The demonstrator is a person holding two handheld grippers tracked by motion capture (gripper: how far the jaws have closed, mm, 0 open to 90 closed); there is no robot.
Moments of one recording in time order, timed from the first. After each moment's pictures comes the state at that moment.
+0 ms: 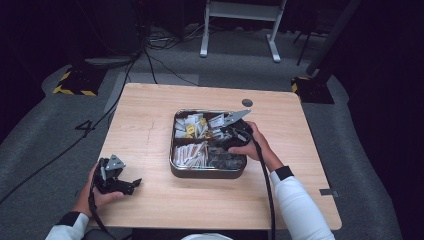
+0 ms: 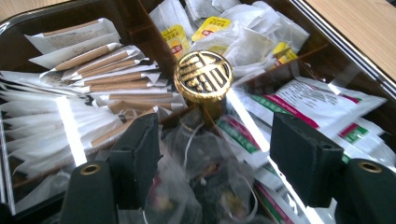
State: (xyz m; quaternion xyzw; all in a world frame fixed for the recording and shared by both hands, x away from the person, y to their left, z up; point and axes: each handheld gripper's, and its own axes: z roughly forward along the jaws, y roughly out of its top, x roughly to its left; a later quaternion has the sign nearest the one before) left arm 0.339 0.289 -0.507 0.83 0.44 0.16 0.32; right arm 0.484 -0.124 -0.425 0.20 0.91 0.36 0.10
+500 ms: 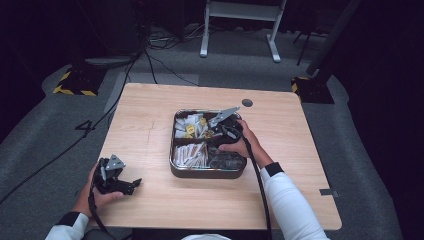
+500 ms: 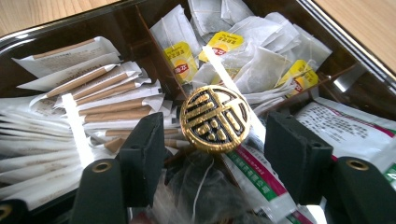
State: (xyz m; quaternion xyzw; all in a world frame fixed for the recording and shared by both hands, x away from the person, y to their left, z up) left arm 0.339 0.289 -0.507 0.83 0.44 0.16 0.32; right arm 0.496 -0.096 -0.430 0.20 0.91 0.35 0.09
